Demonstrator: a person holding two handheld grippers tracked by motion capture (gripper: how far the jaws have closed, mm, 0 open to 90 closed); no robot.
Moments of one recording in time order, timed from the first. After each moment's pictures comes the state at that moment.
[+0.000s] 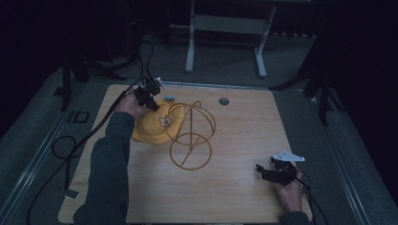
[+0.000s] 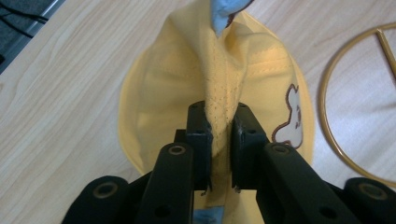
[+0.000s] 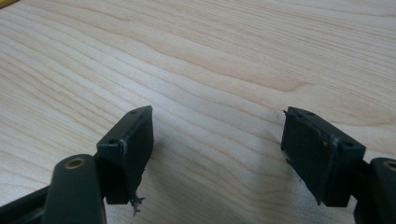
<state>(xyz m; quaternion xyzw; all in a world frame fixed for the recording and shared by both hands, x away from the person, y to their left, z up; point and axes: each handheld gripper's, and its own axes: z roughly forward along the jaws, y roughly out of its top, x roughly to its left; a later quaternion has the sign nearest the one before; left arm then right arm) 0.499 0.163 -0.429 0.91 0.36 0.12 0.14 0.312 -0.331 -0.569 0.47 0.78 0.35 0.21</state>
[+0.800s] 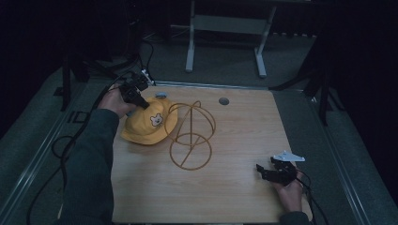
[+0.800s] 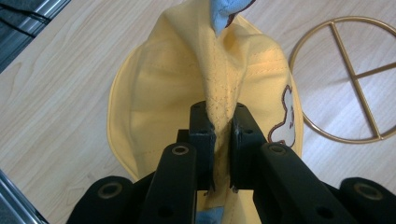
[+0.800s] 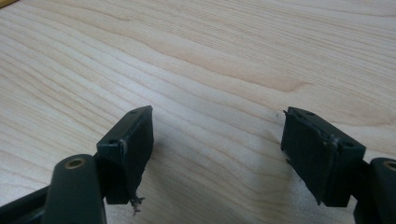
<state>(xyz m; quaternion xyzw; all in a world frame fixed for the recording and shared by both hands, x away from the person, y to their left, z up) 0.469 0.192 -0.384 0.91 0.37 0.10 0.16 0.312 -0.331 -0.569 0.47 0.78 0.35 0.21</state>
